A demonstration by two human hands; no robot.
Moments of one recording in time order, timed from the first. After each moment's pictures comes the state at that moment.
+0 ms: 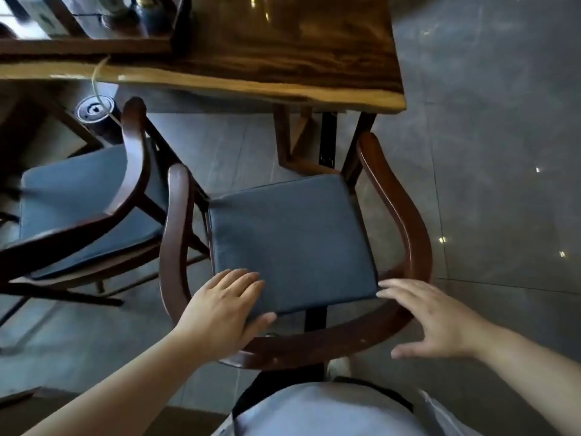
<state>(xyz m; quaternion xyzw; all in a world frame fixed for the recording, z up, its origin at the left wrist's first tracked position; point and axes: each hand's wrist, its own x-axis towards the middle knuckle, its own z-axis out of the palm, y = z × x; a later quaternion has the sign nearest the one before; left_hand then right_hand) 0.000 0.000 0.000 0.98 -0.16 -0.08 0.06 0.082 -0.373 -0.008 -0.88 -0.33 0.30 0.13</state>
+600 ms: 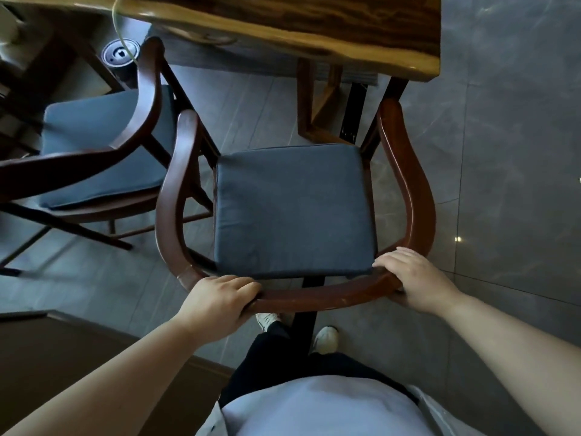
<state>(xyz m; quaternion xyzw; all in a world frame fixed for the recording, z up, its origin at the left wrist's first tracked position) -0.068 -0.038 -0.060 0.98 -0.15 -0.05 0.13 0.104 -0.399 -0.093 -0.87 -0.41 0.21 0.17</state>
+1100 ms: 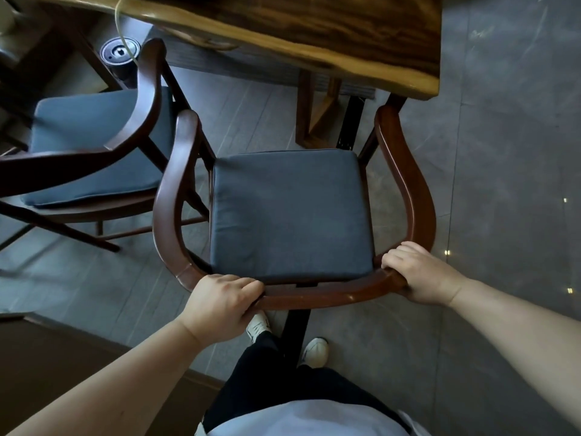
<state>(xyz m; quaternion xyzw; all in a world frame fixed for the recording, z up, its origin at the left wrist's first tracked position) -0.044 -0.046 -0.056 0.98 -0.13 -0.01 0.15 0.153 -0.397 -0.085 -0.84 -0.48 0.22 0.08</state>
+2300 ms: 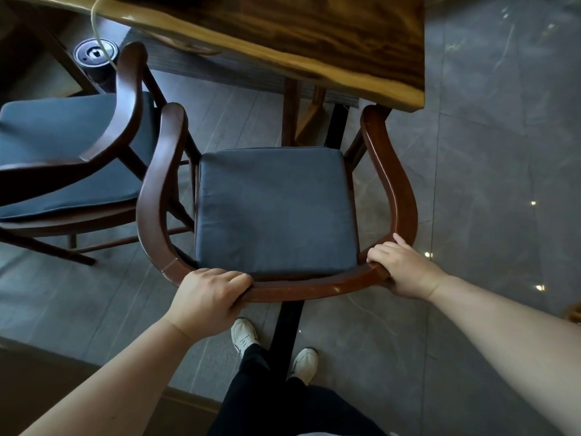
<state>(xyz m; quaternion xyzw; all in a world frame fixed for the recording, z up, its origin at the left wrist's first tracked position) -0.009 -0.026 -0.066 0.98 -0.12 0.02 0.16 0.176 -0.374 -0.085 -0.87 -0.42 0.23 0.06</state>
